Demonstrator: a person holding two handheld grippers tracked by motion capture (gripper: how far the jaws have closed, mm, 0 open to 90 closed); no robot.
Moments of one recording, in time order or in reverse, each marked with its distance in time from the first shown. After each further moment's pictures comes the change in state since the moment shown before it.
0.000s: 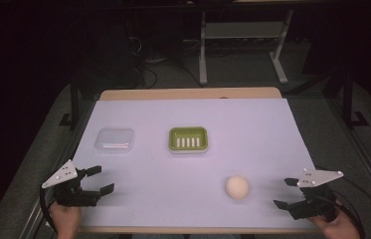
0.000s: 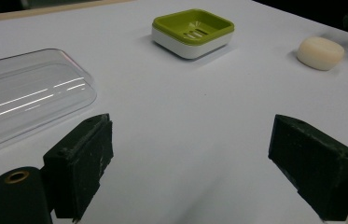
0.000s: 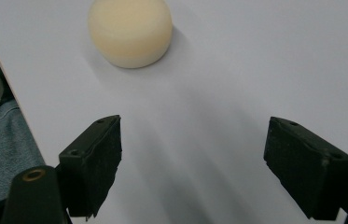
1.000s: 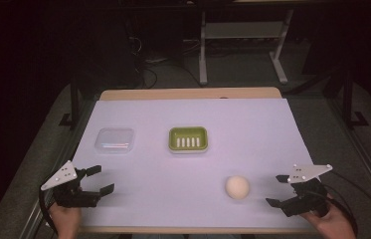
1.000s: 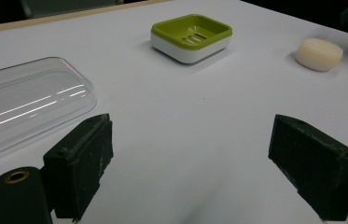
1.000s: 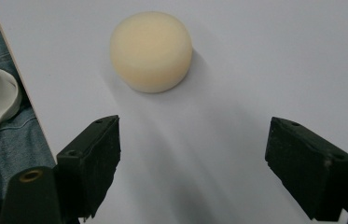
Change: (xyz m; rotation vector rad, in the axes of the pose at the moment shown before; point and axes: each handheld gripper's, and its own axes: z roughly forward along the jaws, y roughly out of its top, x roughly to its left) left arm -0.003 0.001 -0.002 -0.019 0.006 0.021; right arm 0.007 0.026 0.007 0.023 0.043 -0.039
